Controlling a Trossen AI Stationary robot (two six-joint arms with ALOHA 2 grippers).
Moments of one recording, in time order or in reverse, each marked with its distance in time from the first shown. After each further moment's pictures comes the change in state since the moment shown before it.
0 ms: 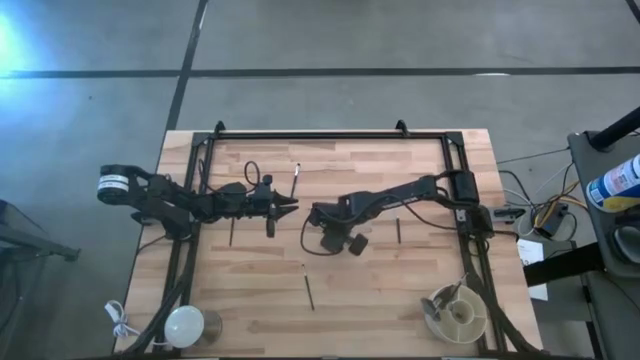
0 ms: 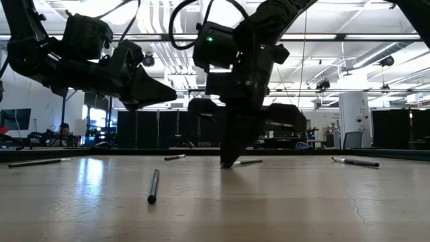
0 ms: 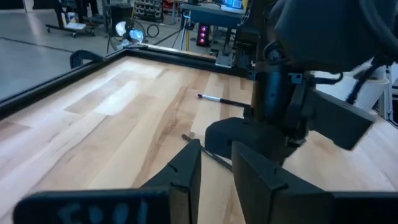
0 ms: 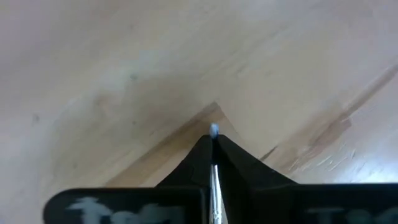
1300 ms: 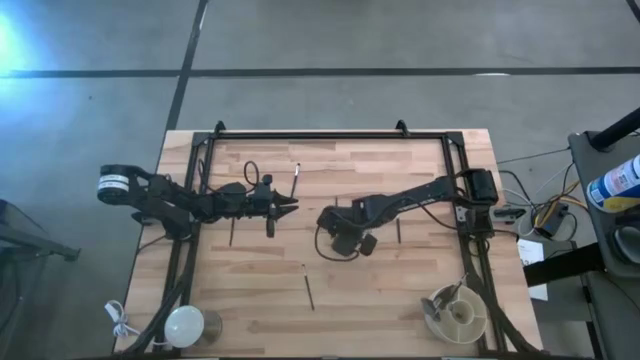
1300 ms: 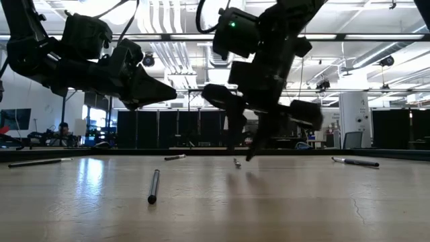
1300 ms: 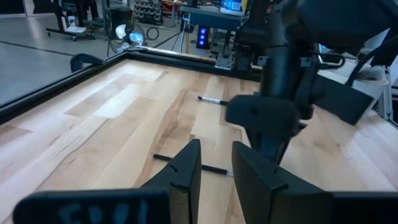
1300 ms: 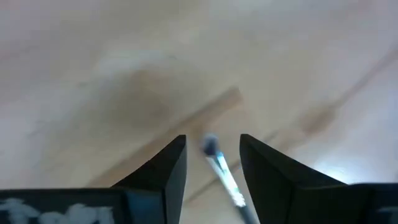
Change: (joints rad) left arm 0.000 0.000 -0.003 0.012 -0.001 0.010; right arm 0.031 -0.159 -0.172 0.110 0.072 -0.067
